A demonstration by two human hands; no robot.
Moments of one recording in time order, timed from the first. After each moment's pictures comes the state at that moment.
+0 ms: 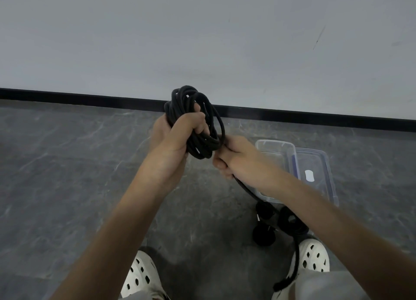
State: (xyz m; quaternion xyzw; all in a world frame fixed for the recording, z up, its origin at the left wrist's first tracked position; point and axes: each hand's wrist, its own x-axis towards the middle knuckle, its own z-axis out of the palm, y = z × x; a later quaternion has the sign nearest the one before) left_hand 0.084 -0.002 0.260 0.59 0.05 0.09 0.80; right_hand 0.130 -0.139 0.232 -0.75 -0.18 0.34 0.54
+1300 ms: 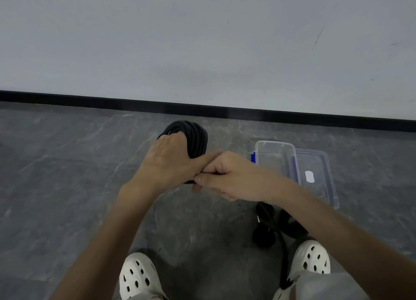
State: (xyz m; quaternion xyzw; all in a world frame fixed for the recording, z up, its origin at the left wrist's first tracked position) left_hand 0.090 0.016 0.234 0.97 0.08 -0.02 0.24; right_hand 0.117 -0.142 0.248 -0.74 -0.28 0.43 0.43
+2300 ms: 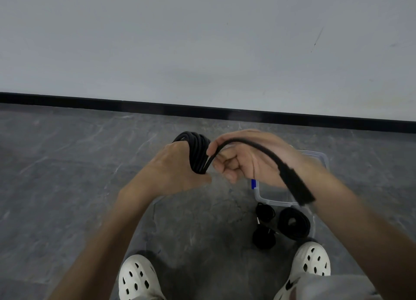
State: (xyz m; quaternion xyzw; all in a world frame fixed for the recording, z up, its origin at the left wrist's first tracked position) left_hand 0.094 0.029 0.213 0.94 0.02 -0.11 0.32; right_hand 0.151 -0.161 0.255 -0.48 -0.16 0.55 0.67
